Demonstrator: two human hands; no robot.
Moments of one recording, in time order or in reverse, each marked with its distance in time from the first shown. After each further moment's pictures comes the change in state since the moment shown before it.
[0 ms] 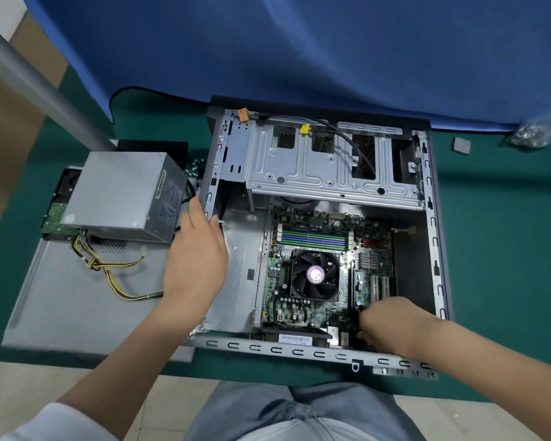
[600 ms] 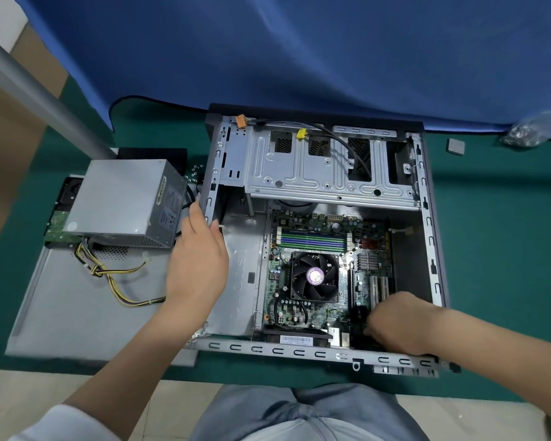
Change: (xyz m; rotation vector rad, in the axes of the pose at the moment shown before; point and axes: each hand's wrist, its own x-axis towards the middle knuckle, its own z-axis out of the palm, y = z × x) left_hand 0.001 0.002 0.000 -0.010 -0.016 -0.019; right_hand -0.015 0.007 -0.008 -0.200 -0.091 -0.110
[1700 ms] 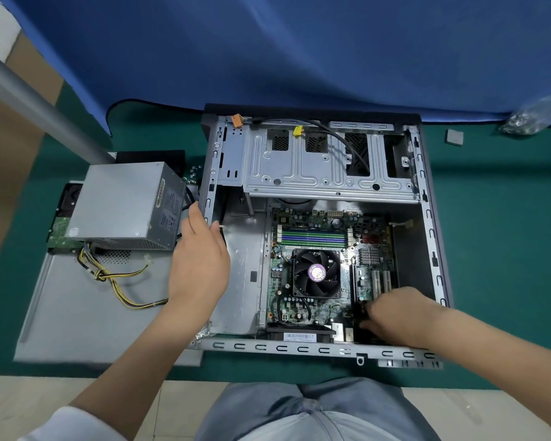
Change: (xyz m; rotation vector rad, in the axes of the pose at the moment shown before) left_hand 0.000 0.001 -0.003 -0.004 -0.029 -0.018; right_hand 0.009 -0.004 0.005 0.226 0.073 0.159
